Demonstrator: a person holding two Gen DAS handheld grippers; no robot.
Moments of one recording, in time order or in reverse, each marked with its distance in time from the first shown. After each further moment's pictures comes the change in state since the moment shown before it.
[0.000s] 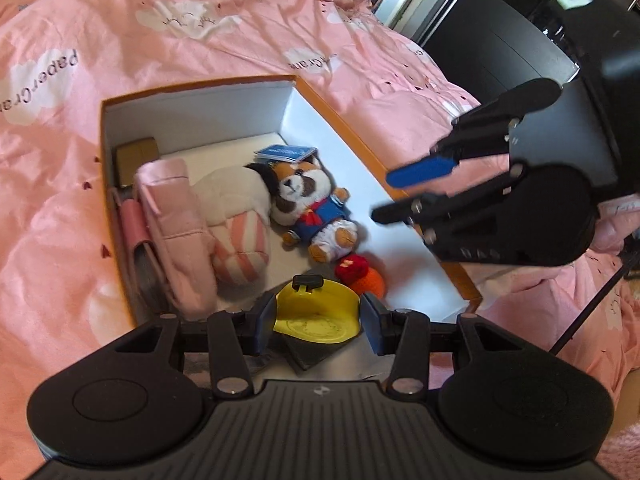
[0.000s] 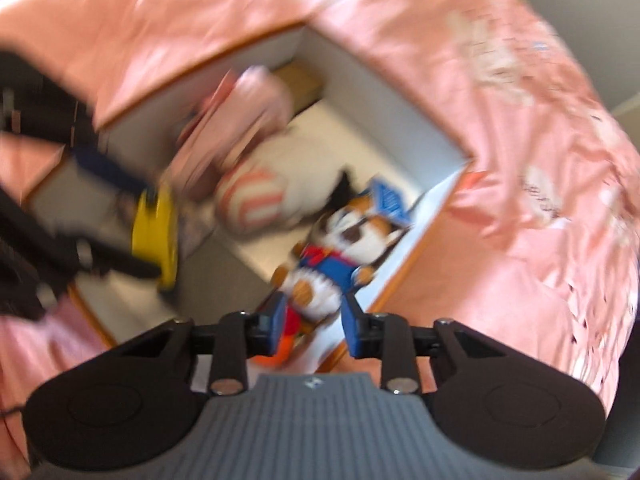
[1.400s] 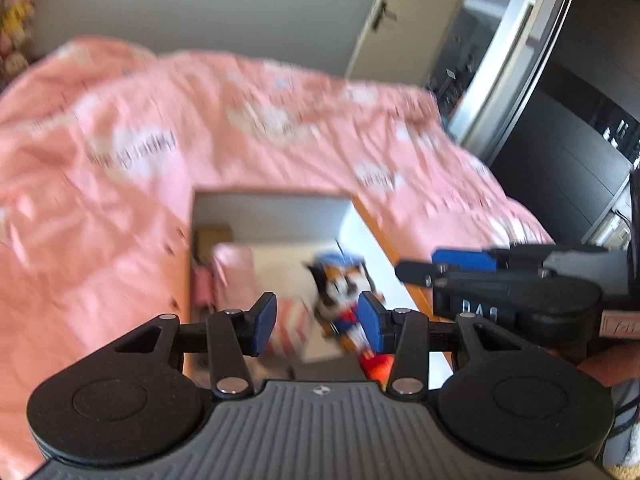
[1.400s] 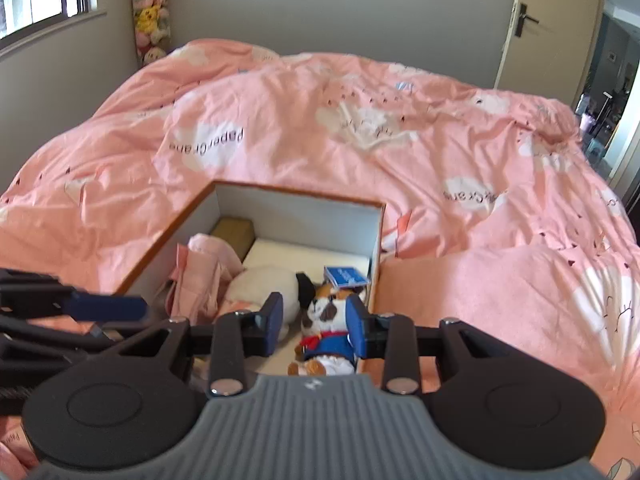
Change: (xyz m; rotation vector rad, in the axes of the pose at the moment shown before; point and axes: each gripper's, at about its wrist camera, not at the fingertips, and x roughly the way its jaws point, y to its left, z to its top) left arm -0.064 -0.036 -0.020 -0.129 -0.410 0.282; right arm -0.048 0.013 -0.037 0.464 -0.413 -0.063
